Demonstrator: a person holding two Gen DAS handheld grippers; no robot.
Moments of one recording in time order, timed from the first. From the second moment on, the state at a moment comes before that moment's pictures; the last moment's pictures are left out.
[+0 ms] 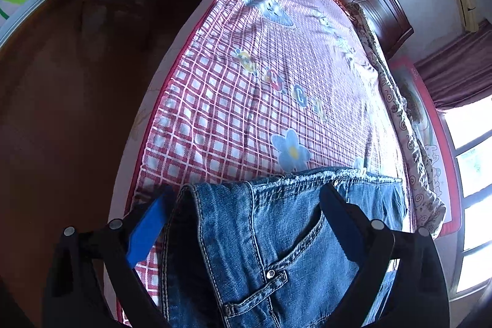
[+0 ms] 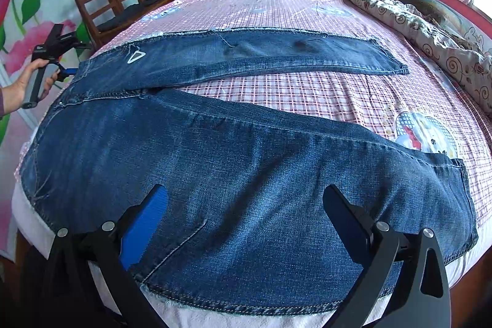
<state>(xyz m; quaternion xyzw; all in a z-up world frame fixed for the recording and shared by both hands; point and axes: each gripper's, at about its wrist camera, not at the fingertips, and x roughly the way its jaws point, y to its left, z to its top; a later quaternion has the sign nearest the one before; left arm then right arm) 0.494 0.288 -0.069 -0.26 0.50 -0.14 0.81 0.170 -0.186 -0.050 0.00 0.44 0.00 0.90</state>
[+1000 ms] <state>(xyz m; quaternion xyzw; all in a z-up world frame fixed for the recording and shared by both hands) 0.448 0.284 -0.044 -0.24 0.45 -0.02 0.86 0.388 -0.479 0.009 0.22 0.51 -0.06 0.83</state>
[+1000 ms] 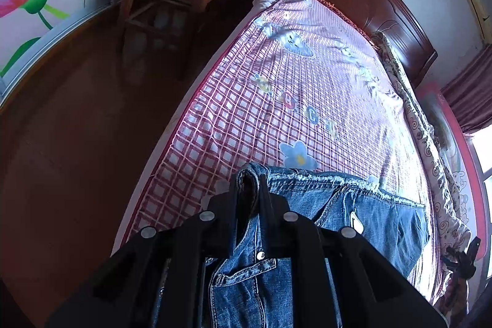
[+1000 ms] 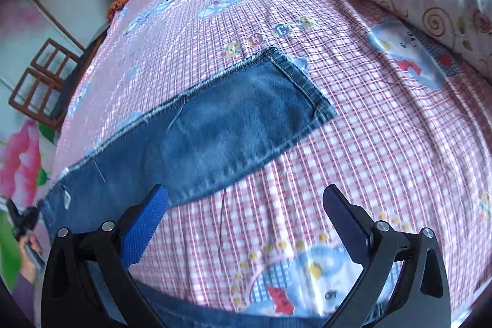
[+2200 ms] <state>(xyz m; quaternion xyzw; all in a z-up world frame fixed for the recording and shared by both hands) 0.424 0.281 -0.014 -0.27 0.39 -0.02 0.88 0.502 -0.473 0.069 -0.04 0.42 -0.06 0.90</state>
